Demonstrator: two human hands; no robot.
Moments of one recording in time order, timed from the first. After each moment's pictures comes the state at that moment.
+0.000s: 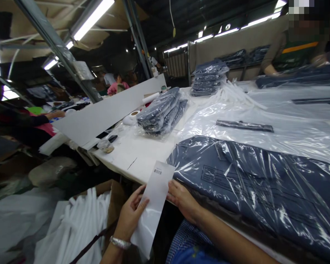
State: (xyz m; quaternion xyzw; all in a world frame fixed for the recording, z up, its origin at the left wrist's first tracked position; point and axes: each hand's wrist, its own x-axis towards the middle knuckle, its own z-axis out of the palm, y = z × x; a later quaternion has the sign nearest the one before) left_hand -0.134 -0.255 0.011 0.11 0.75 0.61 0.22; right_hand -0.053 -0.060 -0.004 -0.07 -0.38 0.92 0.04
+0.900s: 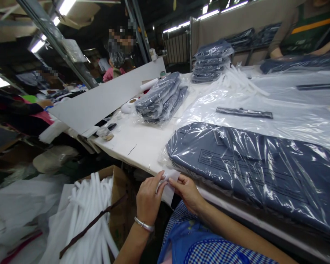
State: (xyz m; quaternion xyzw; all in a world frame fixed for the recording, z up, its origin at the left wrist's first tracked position) left_hand -0.080 -0.208 0.020 0.32 0.87 0.36 -0.08; right_hand -0.015 -0.075 -0.017 -0.11 -0.35 0.93 0.07
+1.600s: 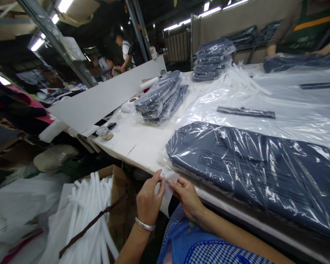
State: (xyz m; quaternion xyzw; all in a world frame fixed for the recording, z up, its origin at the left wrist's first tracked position) left_hand -0.080 -0.205 0.007 0.34 0.87 0.30 -0.16; right_hand -0.014 -0.085 -0.017 -0.16 -0.34 0.92 0.08
